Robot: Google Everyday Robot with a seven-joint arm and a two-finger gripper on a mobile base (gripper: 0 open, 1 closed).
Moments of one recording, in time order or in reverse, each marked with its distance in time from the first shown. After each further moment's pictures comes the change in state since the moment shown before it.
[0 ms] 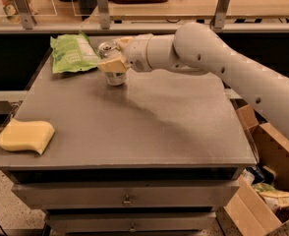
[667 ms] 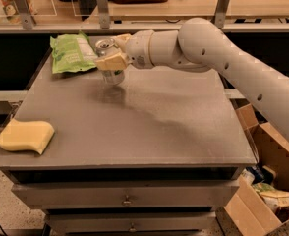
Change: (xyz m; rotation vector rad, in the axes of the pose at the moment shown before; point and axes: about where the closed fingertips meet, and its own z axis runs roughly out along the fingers) arm -0.017 0.006 -0.004 -0.068 -0.063 0.026
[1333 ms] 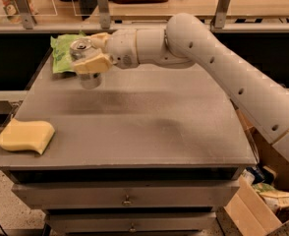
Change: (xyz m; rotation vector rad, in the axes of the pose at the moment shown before) arm -0.045 0.056 0.022 -0.248 -0.150 -0.054
